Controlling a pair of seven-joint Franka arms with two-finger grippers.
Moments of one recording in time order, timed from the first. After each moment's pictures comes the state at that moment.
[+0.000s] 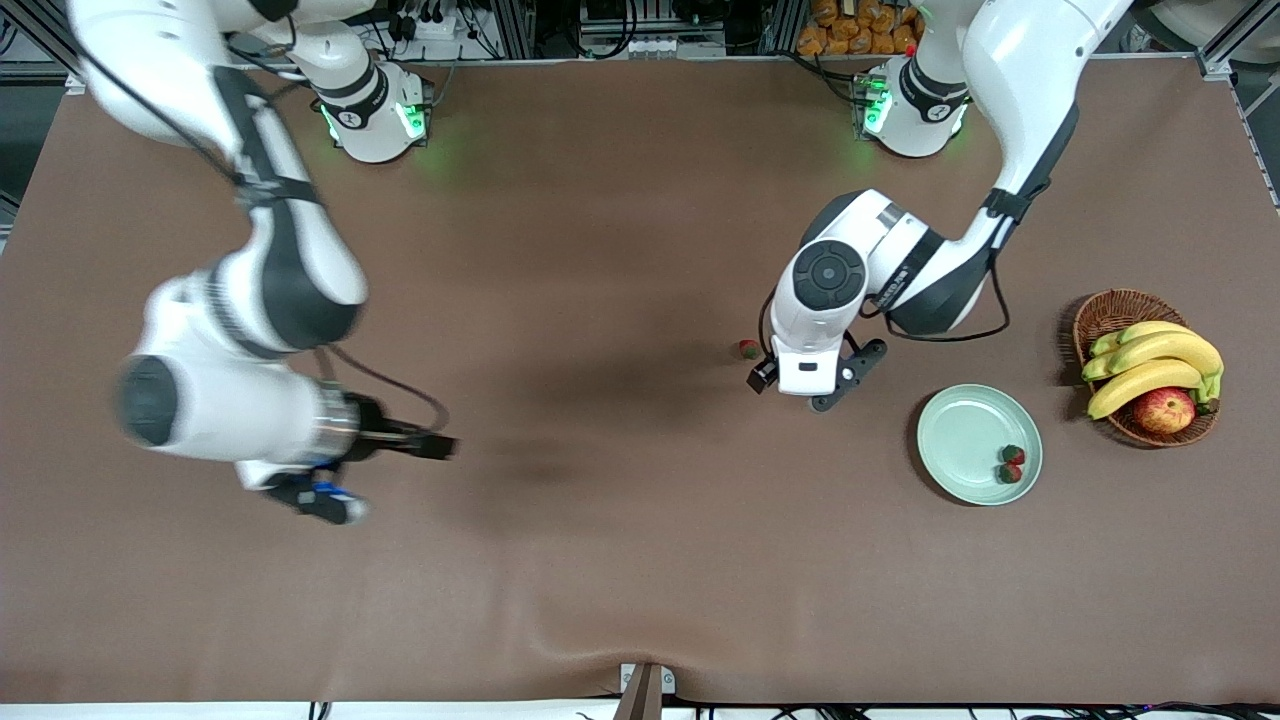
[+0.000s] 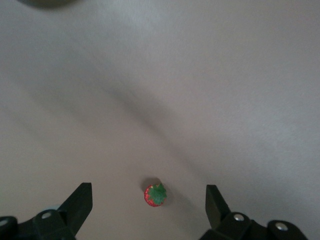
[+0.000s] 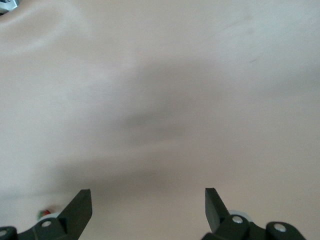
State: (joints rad) left arm -0.05 0.53 -0.58 -1.78 0.32 2.07 -1.49; right arm 0.10 0.60 0.12 -1.22 0.22 1.72 0.39
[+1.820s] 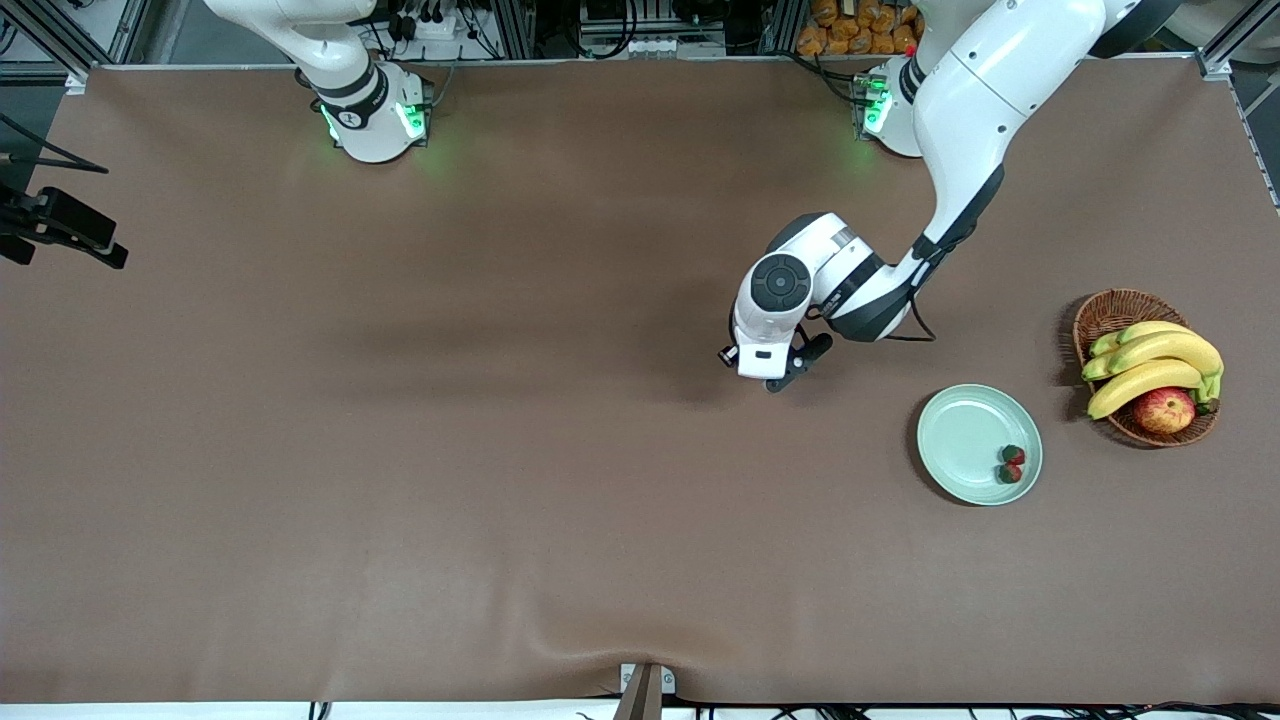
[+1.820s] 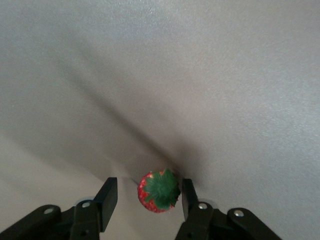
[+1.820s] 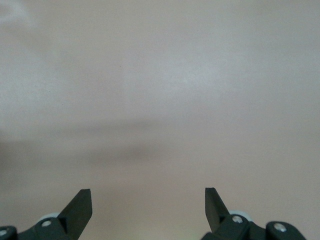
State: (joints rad) left arm -0.09 0.65 -0.57 -1.93 0.38 2.31 -1.56; right arm 0.00 0.03 -0.04 -1.42 0.00 1.45 0.01
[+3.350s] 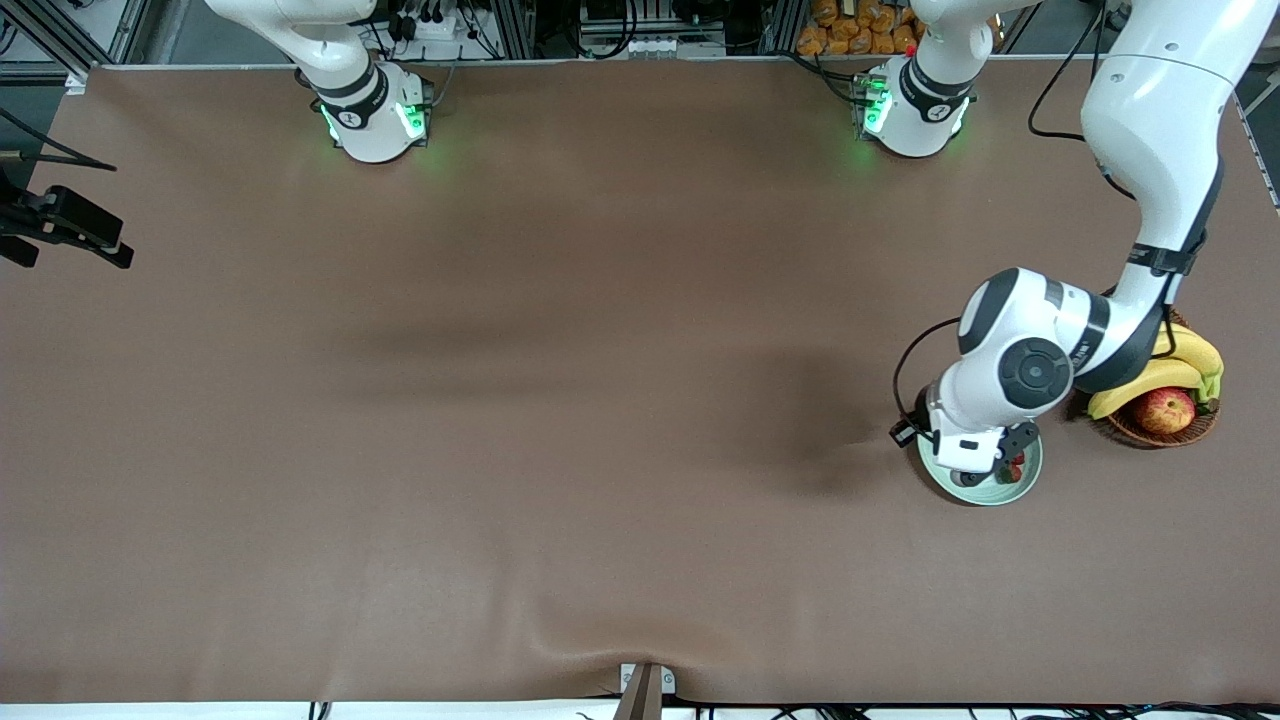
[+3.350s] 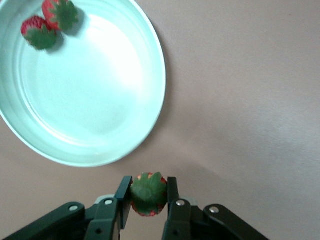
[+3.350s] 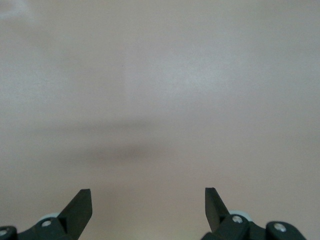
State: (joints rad) left arm 0.30 0.60 -0.56 -1.76 0.38 2.13 -0.99; right arm -0.01 0.03 -0.01 -1.43 -0.01 1.46 0.00
